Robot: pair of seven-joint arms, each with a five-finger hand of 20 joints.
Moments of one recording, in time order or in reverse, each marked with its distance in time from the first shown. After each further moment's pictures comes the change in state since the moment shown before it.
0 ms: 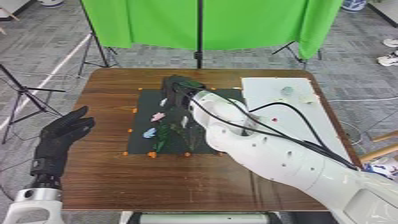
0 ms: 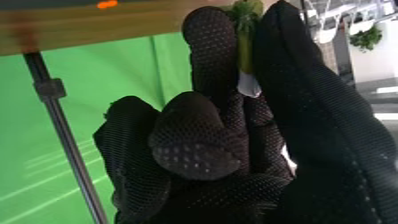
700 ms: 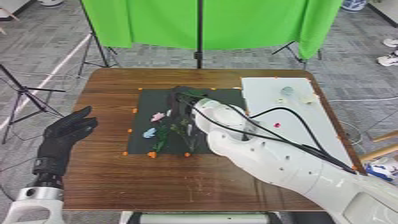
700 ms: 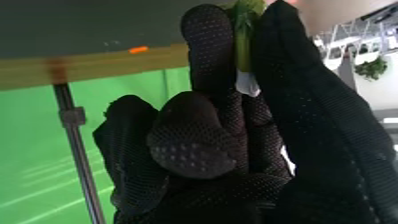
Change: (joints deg) left arm -0.5 0.1 0.0 0.3 0.0 -1.9 -0.8; right arm -1.7 0.3 -0.3 1.7 -1.5 -4.2 0.1
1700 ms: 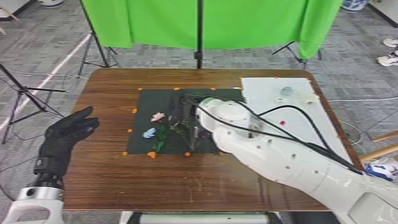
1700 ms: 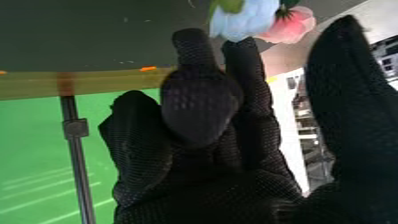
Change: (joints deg) left arm 0.0 0.0 -0.2 0.1 0.1 -0.9 -0.1; right arm 0.0 1.5 2.0 -1.3 -0.5 -8.6 -2.2
